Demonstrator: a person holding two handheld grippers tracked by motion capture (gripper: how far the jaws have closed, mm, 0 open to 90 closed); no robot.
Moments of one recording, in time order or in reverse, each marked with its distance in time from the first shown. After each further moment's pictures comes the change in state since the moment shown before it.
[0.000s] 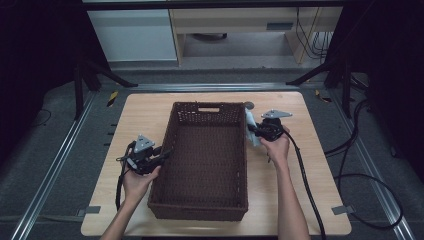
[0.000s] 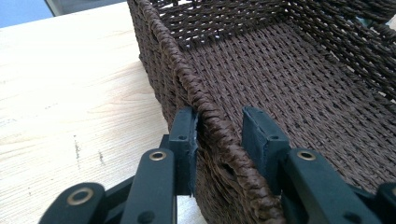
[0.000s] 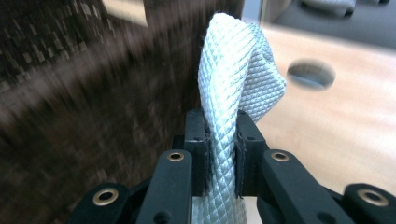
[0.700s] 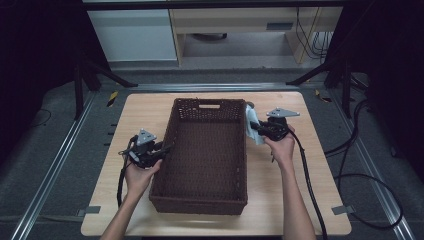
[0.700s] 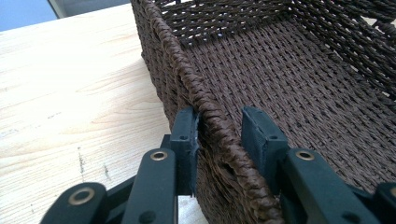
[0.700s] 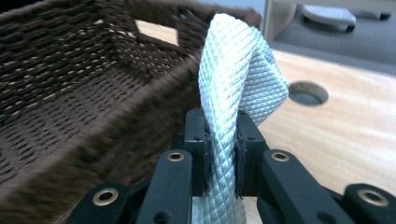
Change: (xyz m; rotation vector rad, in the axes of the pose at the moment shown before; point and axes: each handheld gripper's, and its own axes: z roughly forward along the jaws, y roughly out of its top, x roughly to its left) left arm 0.008 0.010 0.013 0.006 0.005 -0.008; right arm 0.006 0.014 -0.029 -0.073 0.027 -0.007
